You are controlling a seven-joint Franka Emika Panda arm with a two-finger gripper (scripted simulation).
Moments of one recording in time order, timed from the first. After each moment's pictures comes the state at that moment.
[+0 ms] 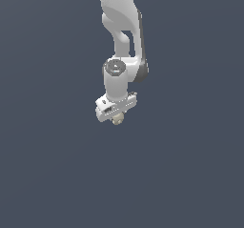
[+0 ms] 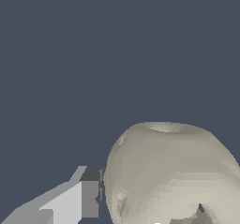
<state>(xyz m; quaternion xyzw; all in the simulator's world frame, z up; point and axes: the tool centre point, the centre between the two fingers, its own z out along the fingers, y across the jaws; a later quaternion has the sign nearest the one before) -0.048 -0.022 0.085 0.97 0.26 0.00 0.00</state>
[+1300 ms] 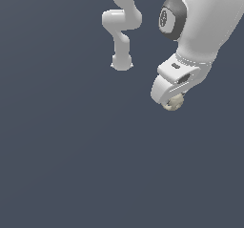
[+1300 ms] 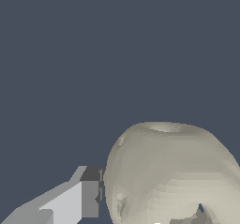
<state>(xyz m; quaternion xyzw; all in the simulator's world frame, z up) 0.015 0.178 0.290 0.96 0.26 0.00 0.00</state>
